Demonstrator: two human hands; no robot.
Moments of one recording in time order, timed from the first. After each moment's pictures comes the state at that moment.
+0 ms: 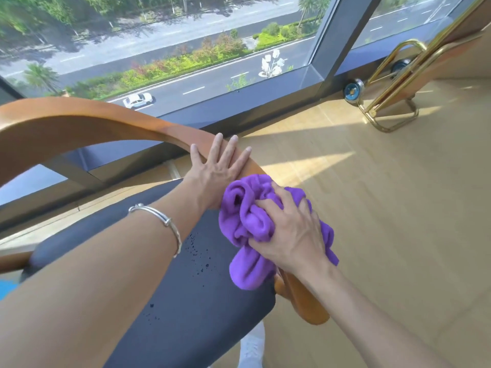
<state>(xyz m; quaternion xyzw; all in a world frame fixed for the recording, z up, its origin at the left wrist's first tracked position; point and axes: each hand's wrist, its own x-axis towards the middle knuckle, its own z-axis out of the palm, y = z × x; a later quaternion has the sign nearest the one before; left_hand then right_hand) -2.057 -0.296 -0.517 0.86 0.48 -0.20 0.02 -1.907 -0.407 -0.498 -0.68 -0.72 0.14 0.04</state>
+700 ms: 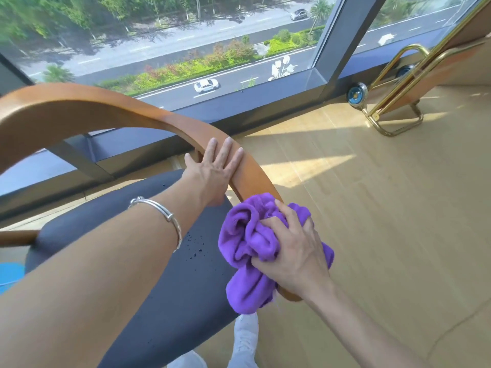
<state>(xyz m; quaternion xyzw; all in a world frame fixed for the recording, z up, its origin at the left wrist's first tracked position) -2.044 -0.330 -0.503 0.80 0.53 -0.25 0.05 -1.878 -0.466 -0.510 -0.66 -0.72 0.17 0.10</state>
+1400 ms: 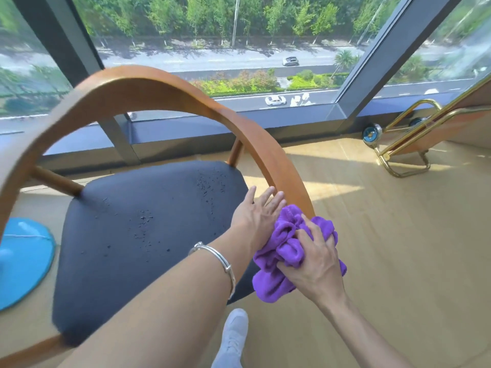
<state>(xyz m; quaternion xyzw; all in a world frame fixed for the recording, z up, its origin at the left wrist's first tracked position) -2.028 -0.458 -0.491 0.85 0.46 -0.23 0.07 -1.873 -0.524 -0.520 -0.65 -0.74 0.13 0.09</state>
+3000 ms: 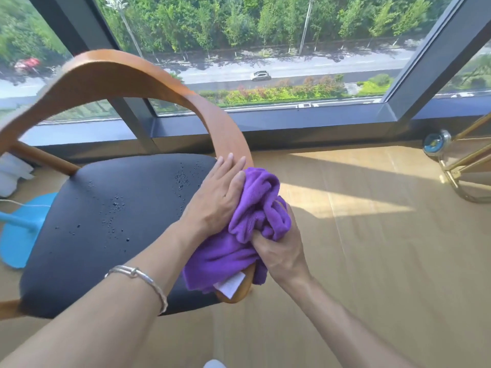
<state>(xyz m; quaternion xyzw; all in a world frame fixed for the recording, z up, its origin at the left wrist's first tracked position) -1.966 -0.408 -0.540 0.75 0.64 0.14 0.06 -1.810 -0.434 -0.556 -0.44 -0.54 0.58 0.41</state>
